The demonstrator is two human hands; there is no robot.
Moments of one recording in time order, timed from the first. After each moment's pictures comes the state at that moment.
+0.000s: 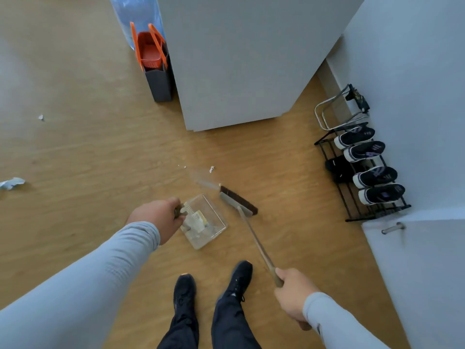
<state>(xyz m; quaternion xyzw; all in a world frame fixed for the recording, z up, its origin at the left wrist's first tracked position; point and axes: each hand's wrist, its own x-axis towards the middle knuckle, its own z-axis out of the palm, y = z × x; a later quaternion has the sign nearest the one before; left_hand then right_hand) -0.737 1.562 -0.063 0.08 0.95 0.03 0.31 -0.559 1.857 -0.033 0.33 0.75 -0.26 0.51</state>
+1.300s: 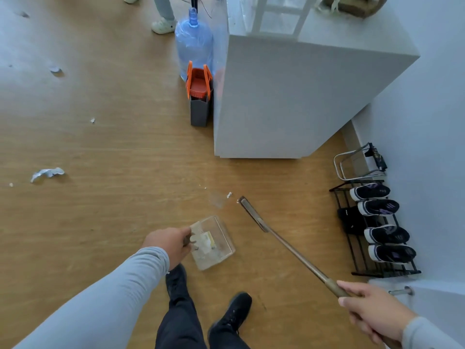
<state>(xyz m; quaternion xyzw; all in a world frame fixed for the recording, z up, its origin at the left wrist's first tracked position) -0.701 1.507 -0.036 0.04 0.94 0.08 0.31 -0.618 1.929 0.097 0.34 0.75 -0.31 0.47</state>
